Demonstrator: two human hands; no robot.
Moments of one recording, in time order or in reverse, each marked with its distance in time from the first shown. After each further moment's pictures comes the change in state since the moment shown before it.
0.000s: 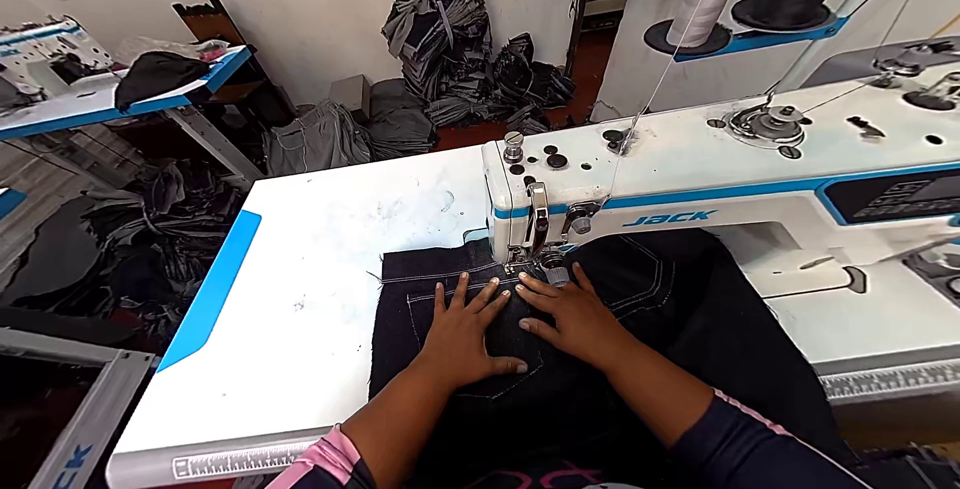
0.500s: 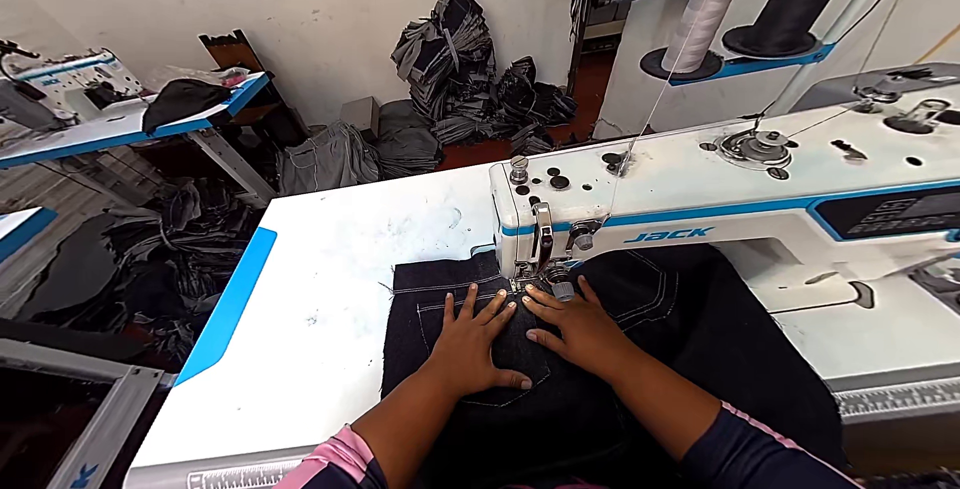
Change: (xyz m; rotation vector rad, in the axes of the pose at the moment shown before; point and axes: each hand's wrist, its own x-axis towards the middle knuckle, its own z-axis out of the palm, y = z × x) left_hand 0.004 -0.005 -0.009 0.020 -0.060 0.038; right_hand 0.006 -0.001 -0.005 -0.035 -0.094 0.045
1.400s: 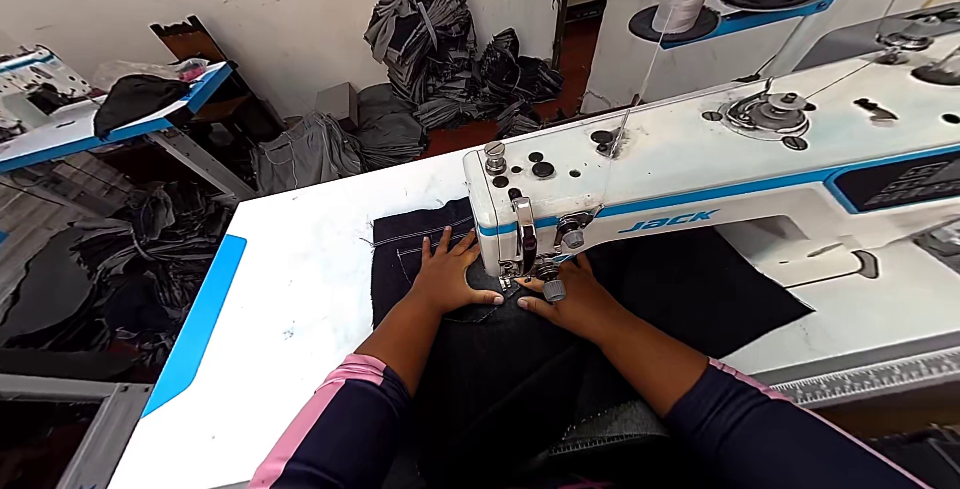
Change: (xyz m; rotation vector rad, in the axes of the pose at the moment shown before) left_hand 0.073 -0.040 -0.043 0.002 0.182 -0.040; right_hand 0.019 0.010 -0.017 0.099 0.124 0.046
